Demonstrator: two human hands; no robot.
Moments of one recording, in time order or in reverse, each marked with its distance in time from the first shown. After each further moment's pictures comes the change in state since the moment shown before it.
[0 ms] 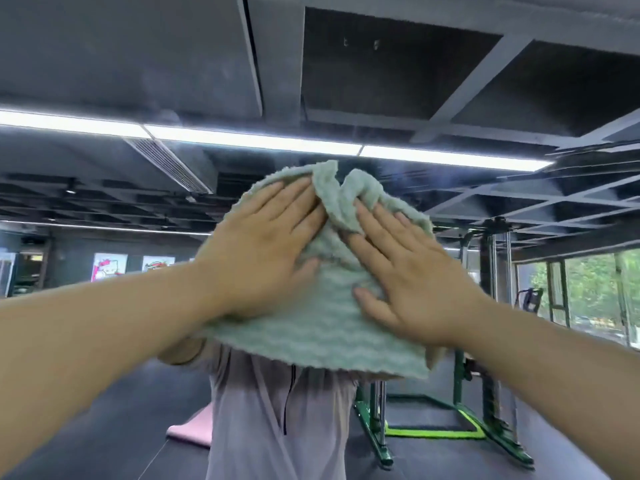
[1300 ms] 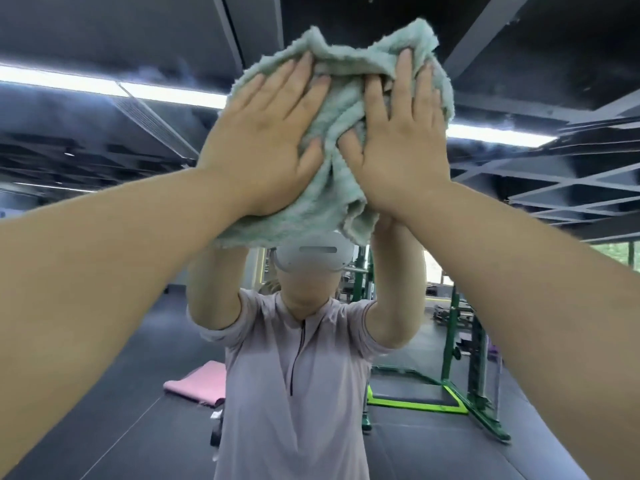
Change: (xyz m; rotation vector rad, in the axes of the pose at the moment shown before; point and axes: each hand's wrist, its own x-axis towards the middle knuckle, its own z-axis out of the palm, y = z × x) left_hand 0.151 0.102 0.012 -0.019 0.082 -0.320; right_hand -0.019 0.138 -0.014 0.093 0.010 0.504
